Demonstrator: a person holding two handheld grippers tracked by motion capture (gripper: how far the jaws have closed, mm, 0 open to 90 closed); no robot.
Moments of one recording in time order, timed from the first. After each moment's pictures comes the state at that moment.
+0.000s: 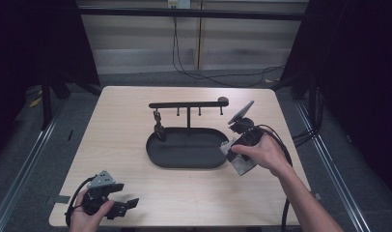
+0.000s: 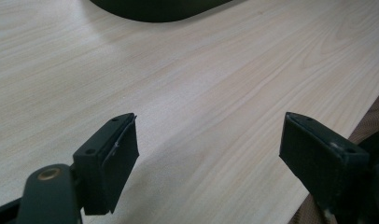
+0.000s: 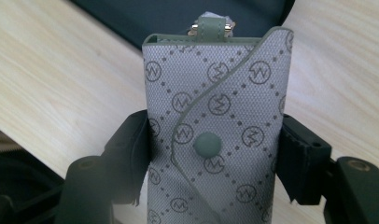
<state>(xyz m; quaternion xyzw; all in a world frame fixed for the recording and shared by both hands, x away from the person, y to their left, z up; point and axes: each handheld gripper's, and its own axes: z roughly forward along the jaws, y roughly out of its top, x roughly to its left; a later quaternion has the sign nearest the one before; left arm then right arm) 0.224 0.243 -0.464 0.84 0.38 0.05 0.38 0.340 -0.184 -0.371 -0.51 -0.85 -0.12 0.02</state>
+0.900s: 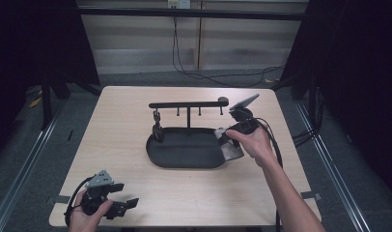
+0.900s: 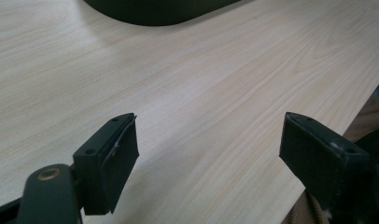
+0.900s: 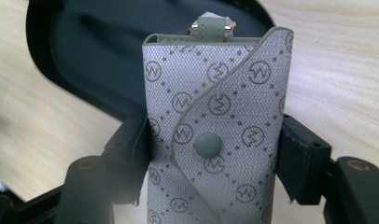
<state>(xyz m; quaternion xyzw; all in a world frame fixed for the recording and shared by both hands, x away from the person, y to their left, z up) 0.224 0.244 -0.462 0.84 0.38 0.04 0.39 0.377 -0.189 -0.387 -0.60 -0.77 -0.21 0.04</state>
